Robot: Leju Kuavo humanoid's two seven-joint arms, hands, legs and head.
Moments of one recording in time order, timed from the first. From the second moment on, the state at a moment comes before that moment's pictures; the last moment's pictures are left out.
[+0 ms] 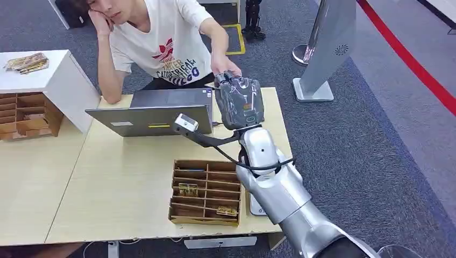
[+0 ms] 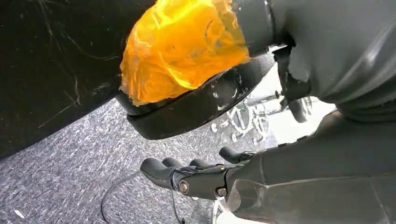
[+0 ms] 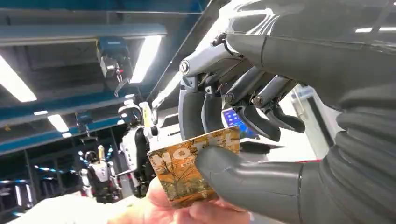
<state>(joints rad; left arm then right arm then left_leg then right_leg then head) -0.25 -0.11 -1.55 -0.13 0.75 0.23 0.30 -0.71 0.22 0.59 -0.97 1.44 -0.55 0.16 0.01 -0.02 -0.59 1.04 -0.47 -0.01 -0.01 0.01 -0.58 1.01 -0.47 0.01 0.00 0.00</state>
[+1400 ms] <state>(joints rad) -0.25 -0.11 -1.55 -0.13 0.78 0.24 0.29 -0.68 0.22 0.53 -0.89 1.24 -0.53 0.08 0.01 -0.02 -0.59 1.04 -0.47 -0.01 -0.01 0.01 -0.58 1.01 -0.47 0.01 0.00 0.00</state>
